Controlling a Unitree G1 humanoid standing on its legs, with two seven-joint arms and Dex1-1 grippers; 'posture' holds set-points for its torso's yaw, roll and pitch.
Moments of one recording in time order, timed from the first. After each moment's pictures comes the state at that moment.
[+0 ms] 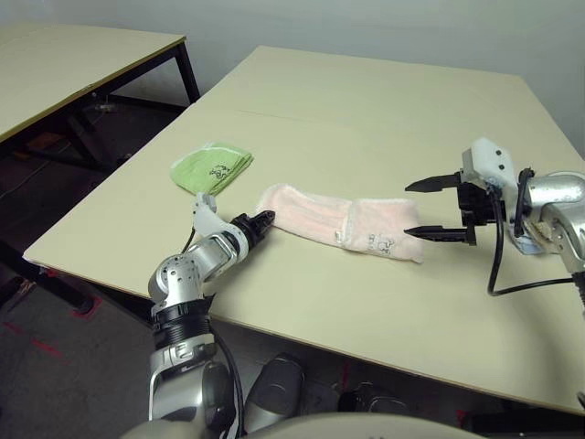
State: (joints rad) left arm -0.43 0.10 0.44 0.16 -0.80 0.98 -0.01; right arm -0.53 -0.85 0.06 0.10 0.31 0.24 1.34
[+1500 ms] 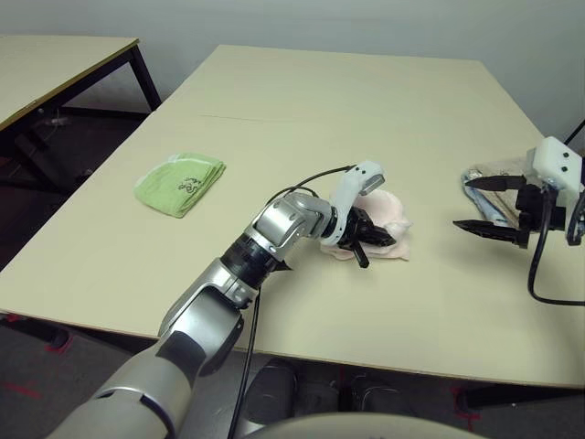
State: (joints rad) left arm -0.82 0.18 -0.52 0.27 -0.34 0.80 -0.89; right arm -0.34 -0.99 -0.13 0.08 0.32 0.27 1.24
